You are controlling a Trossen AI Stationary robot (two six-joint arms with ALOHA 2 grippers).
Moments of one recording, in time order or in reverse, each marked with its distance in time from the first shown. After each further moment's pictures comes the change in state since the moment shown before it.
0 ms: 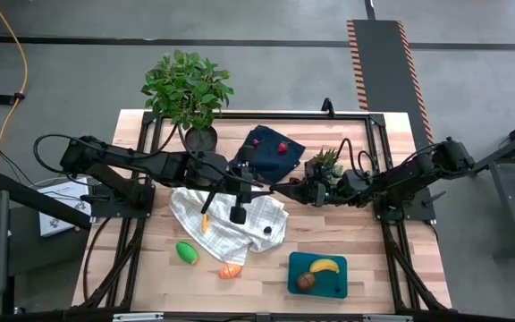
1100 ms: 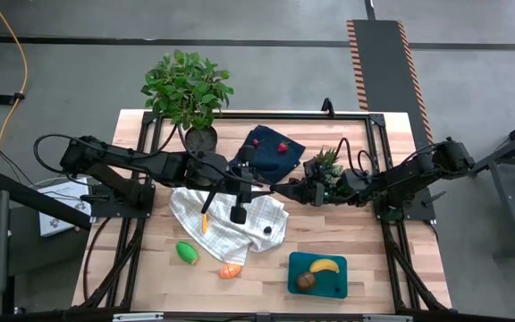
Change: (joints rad) left arm 0.000 0.001 0.000 0.003 0.000 0.001; right arm -0.011 0.000 0.000 -0.020 -0.020 0.017
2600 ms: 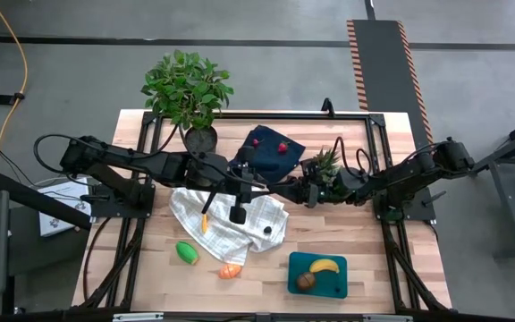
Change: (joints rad) left arm 0.000 0.000 0.000 -0.024 -0.008 0.004; right arm -0.003 0.001 0.064 -0.114 0.017 -0.061
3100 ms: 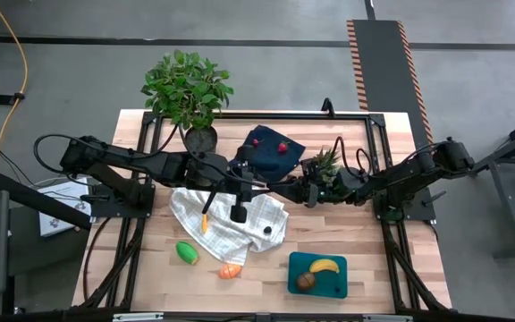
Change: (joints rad) left arm 0.000 0.000 0.000 -0.001 -0.025 0.000; right arm 0.000 0.000 0.000 0.000 0.001 -0.011
